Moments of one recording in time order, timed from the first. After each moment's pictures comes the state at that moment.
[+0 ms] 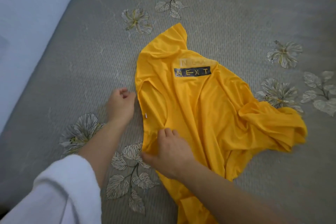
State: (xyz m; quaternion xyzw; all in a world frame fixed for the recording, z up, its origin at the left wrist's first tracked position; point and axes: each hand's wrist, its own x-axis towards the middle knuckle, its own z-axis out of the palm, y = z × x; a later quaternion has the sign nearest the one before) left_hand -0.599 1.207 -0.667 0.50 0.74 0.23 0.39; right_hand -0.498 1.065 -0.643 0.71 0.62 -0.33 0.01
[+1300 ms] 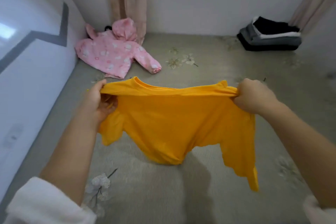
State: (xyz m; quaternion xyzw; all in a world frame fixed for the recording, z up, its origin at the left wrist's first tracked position) left_hand -0.459 1.131 -0.264 0.29 0.53 0.35 0.72; right_hand -0.142 0.927 -0.220 0.90 0.43 -0.03 -0.02
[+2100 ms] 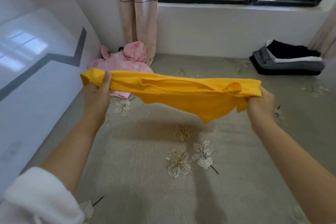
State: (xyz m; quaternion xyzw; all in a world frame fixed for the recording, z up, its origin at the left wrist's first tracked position) left_hand -0.369 1.149 -0.228 0.57 0.51 0.53 0.37; right_hand -0.032 0.979 -0.246 0.74 0.24 -0.12 -0.61
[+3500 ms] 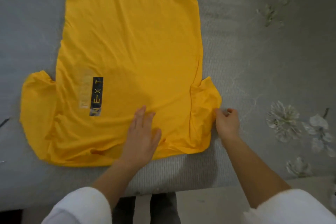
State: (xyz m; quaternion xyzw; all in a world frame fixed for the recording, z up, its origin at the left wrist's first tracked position) left_hand -0.289 0.870 -0.651 0.83 0.45 0.00 0.35; right_hand -0.061 0.781 -0.639 0.91 -0.01 -0.26 -0.31
